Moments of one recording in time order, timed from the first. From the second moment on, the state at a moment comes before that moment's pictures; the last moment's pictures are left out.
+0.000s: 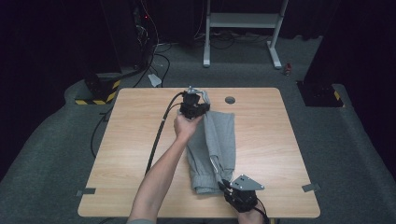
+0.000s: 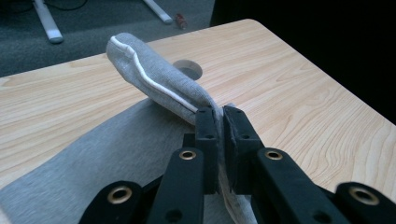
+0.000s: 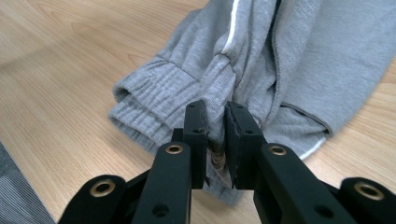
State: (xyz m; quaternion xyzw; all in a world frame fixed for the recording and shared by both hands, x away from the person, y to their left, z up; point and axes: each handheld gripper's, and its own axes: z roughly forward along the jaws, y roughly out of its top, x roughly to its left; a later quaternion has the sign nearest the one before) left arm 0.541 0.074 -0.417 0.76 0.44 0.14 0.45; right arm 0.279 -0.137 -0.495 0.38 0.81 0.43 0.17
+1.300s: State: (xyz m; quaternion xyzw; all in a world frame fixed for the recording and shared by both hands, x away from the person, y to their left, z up) left arm 0.535 0.048 -0.471 0.79 0.45 0.13 0.40; right arm 0.282 -0.168 -0.508 0.40 0.82 0.39 0.14
